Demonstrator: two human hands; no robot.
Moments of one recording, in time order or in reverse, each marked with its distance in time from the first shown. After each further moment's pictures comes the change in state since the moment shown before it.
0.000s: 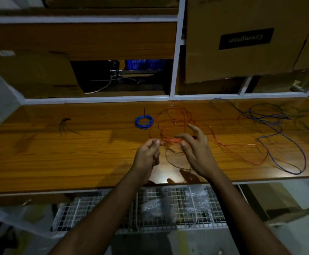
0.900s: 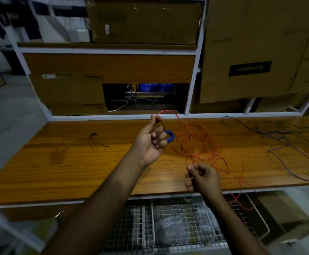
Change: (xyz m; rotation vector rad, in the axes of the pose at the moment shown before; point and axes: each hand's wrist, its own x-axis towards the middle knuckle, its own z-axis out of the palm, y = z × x) left_hand -0.032 0.139 -0.103 -0.663 -0.330 -0.077; right_hand -0.047 -0.151 0.058 0.643 0.180 0.548
